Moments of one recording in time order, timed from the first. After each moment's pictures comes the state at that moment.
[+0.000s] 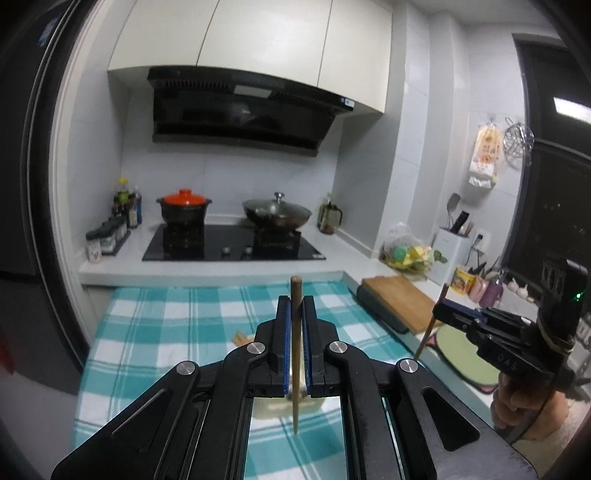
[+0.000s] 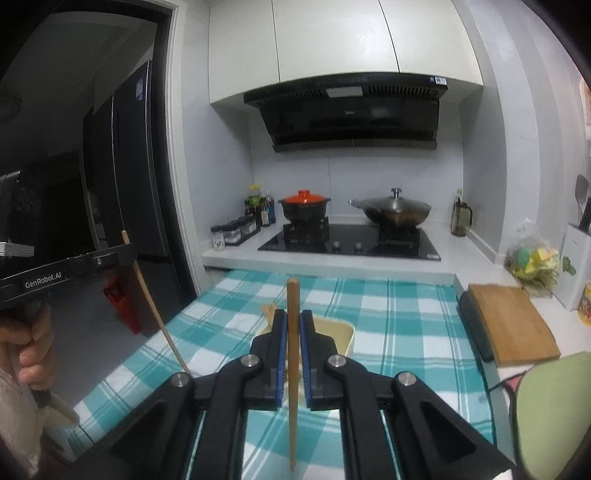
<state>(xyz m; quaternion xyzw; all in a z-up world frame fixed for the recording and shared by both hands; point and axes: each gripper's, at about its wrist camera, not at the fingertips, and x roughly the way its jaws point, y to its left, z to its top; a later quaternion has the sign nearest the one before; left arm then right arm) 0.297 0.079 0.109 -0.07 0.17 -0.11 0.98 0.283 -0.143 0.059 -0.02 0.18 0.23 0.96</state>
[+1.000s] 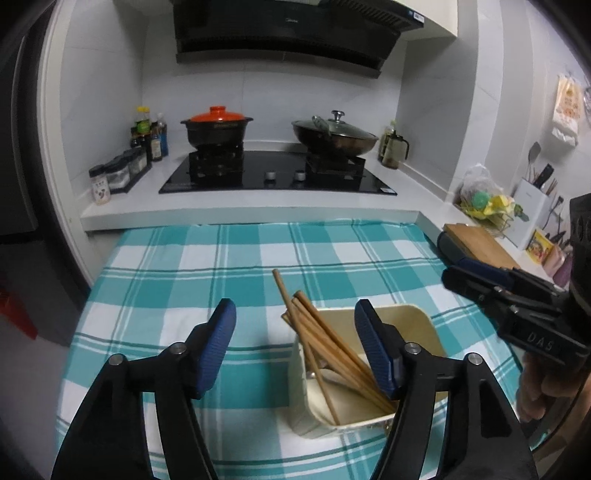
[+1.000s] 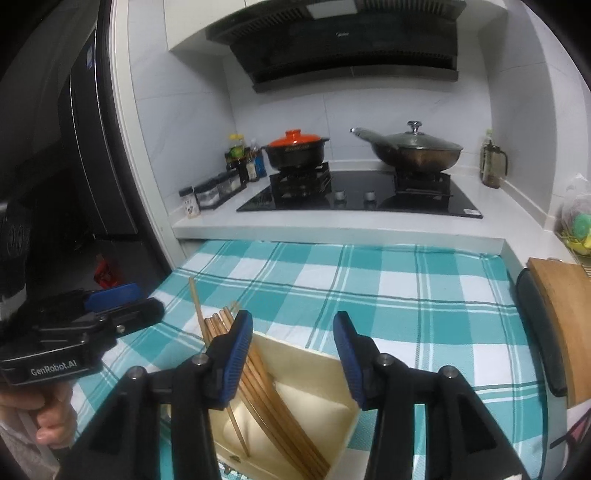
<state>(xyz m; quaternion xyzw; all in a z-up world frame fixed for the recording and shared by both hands) 0.454 0.086 -0.030 -0.05 0.31 -0.02 0.95 0.495 -0.094 -0.035 -0.01 0.28 0.25 0.93</state>
